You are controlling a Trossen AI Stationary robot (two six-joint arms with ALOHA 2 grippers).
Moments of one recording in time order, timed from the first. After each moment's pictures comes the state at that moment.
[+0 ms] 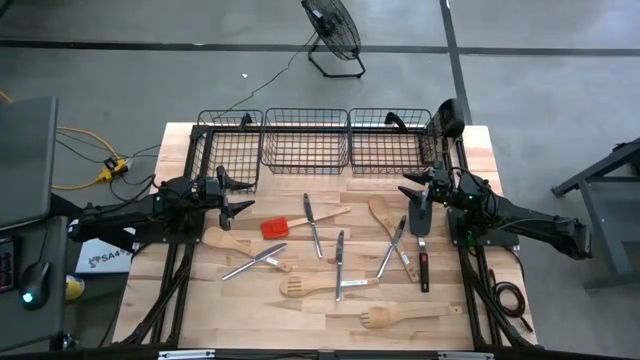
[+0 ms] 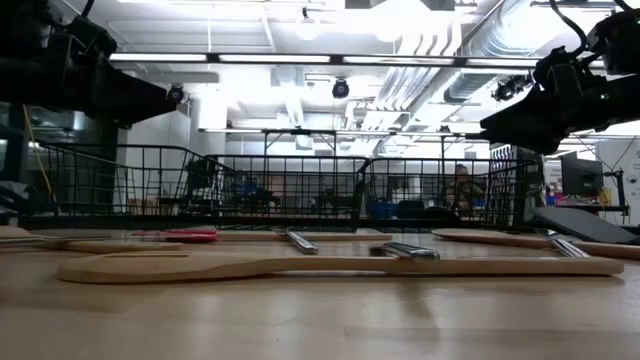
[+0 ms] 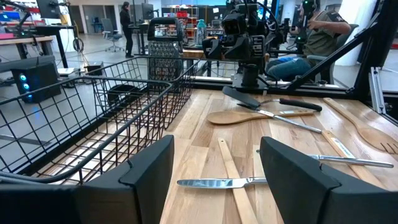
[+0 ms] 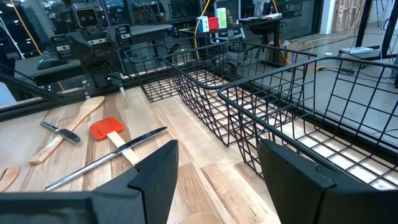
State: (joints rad) left arm 0.18 0.02 0.03 0.00 -0.02 -0.01; right arm -0.37 0.15 0.01 0.03 0.02 0.15
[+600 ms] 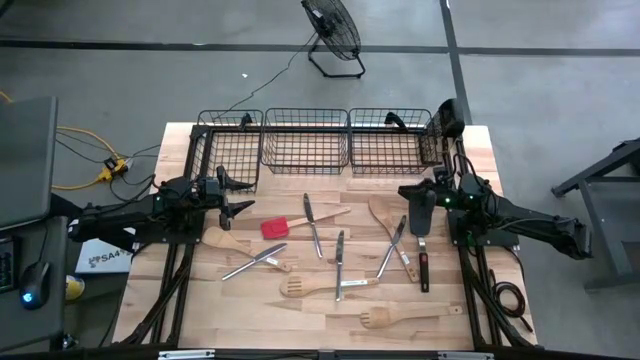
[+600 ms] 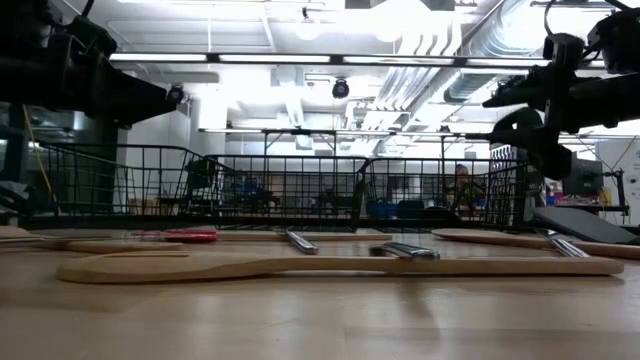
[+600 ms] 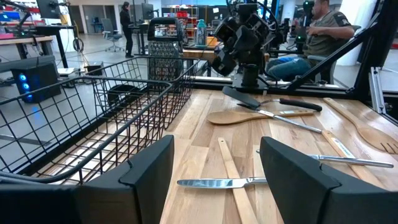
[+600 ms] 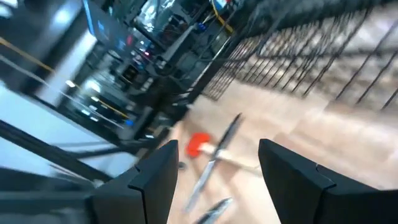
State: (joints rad) left arm 0.18 0.02 0.03 0.00 -0.02 -0.01; right arm -0.37 0.15 0.01 0.05 -0.16 0.92
